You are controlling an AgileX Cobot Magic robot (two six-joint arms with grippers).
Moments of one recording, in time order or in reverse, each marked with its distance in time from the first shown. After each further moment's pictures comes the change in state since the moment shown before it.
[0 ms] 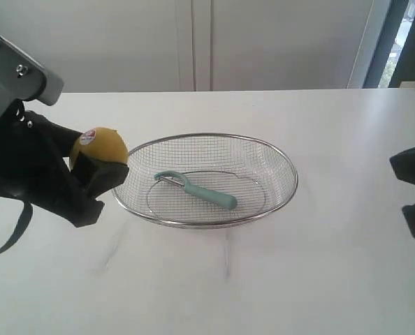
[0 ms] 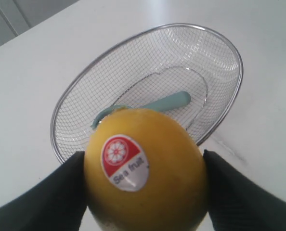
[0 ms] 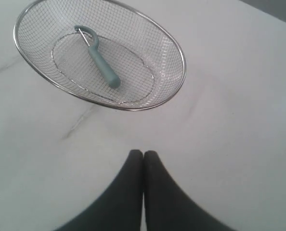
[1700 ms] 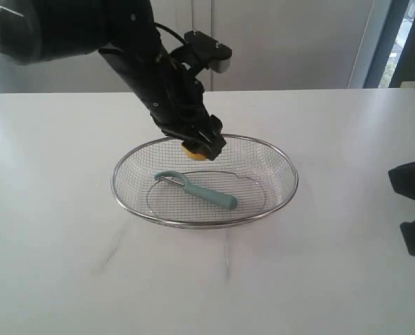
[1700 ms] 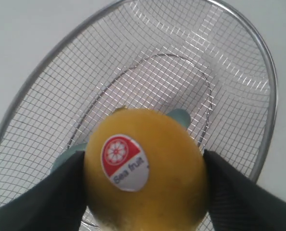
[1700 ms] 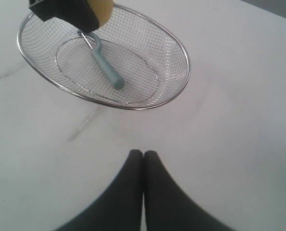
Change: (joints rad) left arm 0.000 0.865 -0.988 -0.024 0.646 0.112; right arm 0.000 -0.044 0.077 0.011 -0.059 0.033
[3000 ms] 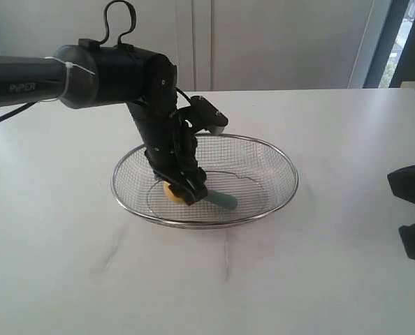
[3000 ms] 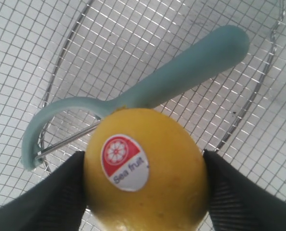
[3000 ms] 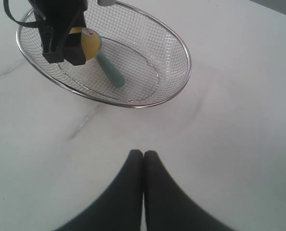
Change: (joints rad) left arm 0.006 0.175 -0.006 0.123 0.063 0.020; right arm 0.000 0.000 0.010 0.000 -0.006 0.000
